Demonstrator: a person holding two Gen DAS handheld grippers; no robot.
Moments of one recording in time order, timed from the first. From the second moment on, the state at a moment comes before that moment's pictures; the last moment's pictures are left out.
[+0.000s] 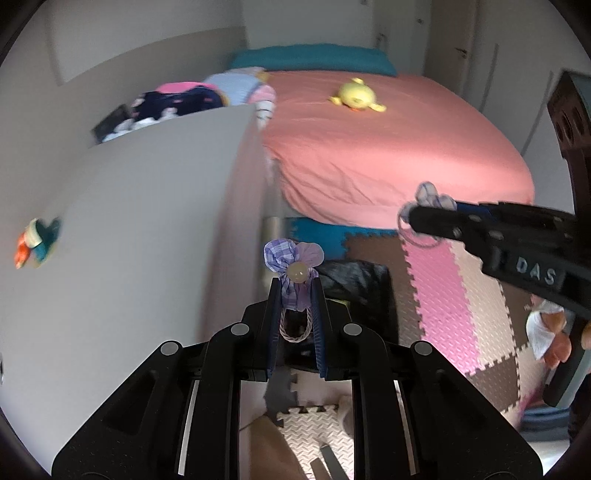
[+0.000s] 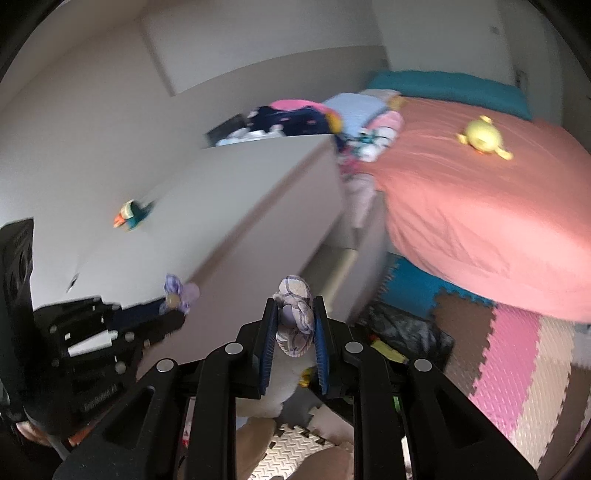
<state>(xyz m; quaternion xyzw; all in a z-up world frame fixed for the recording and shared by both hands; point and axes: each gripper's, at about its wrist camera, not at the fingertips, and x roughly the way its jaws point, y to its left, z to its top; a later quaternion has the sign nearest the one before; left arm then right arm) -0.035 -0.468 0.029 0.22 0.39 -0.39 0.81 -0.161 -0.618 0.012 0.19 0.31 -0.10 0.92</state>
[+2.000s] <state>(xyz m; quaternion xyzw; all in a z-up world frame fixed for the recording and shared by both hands) 0.098 -0.315 0.047 0.10 0.40 -0.25 0.88 -0.010 -0.524 0.051 0.17 0.33 -0.09 0.93</state>
